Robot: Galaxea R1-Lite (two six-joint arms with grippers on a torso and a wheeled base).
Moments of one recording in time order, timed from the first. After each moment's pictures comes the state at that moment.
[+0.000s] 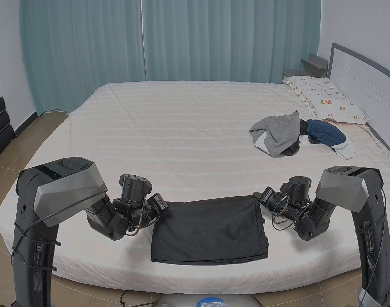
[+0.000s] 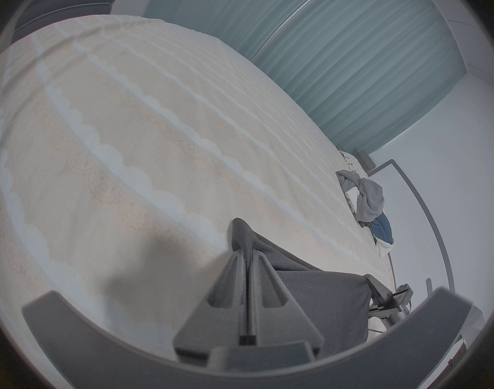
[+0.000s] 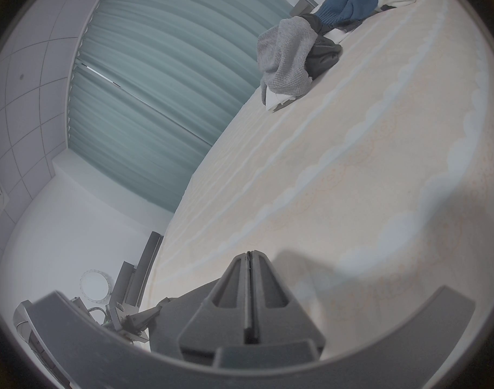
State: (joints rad) left arm -0.37 2.44 -1.02 -0.80 0.00 -0.86; right arm 0.26 2.59 -0.99 -1.29 0.21 0.87
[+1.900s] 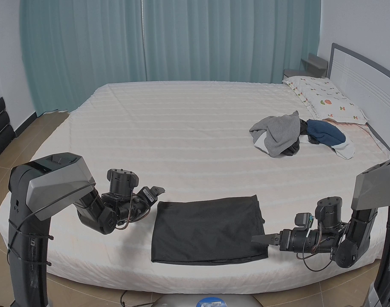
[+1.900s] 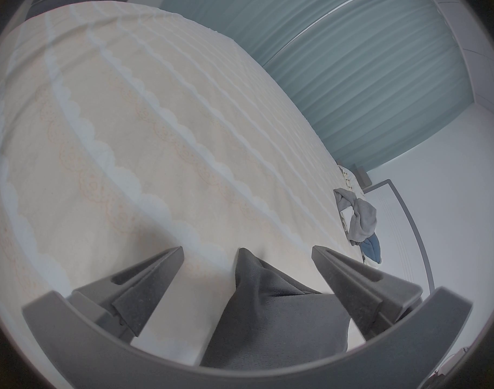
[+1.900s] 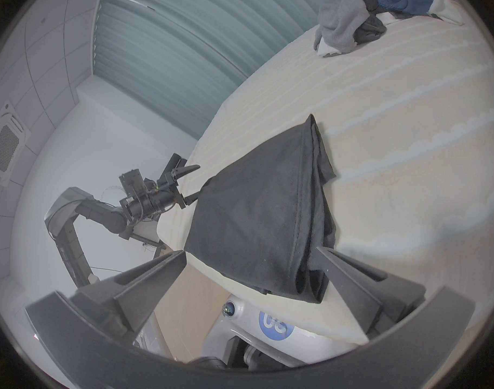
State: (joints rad) left arm -0.30 2.41 -1.01 -0.82 -0.07 -0.94; right arm 0.32 2.23 -0.29 -1.36 0.52 0.56
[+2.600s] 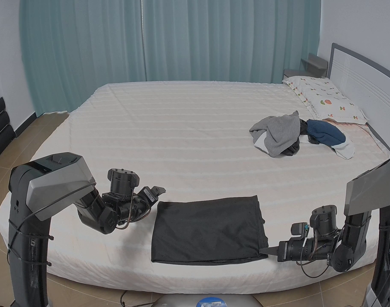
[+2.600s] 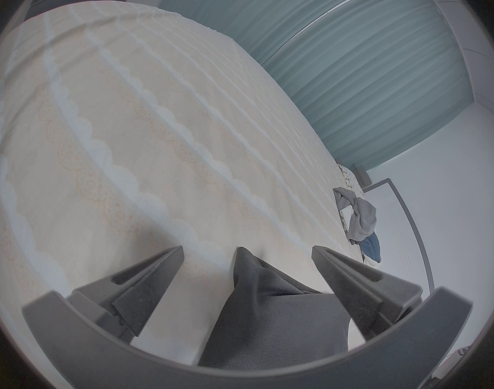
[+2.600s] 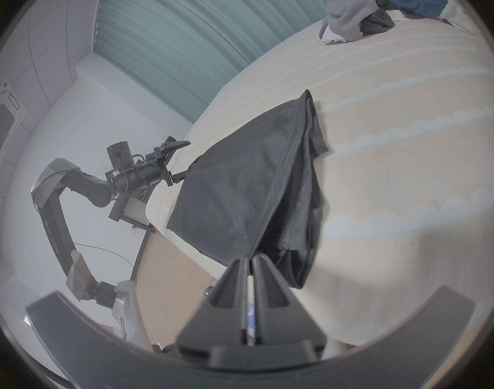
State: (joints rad) left arm -0.30 2.41 -1.01 -0.81 -0.07 -0.94; right arm 0.32 2.30 -0.26 -1.37 0.51 0.43
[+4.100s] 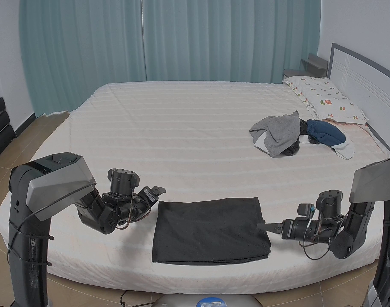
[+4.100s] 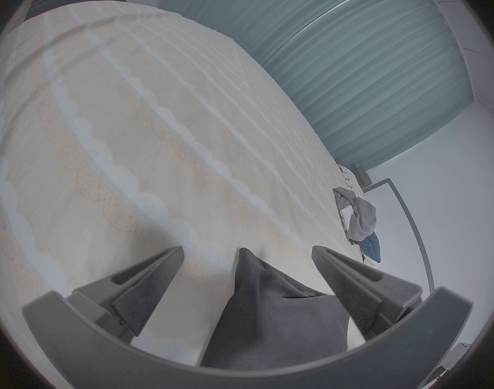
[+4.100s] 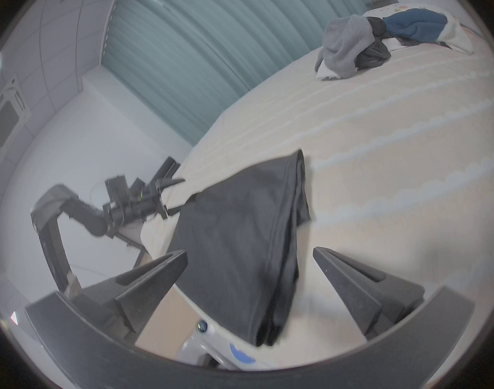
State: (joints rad) left arm -0.30 2.41 -1.01 -0.81 -0.07 -0.93; right arm 0.23 2.30 -0.45 -1.36 0.49 0.49
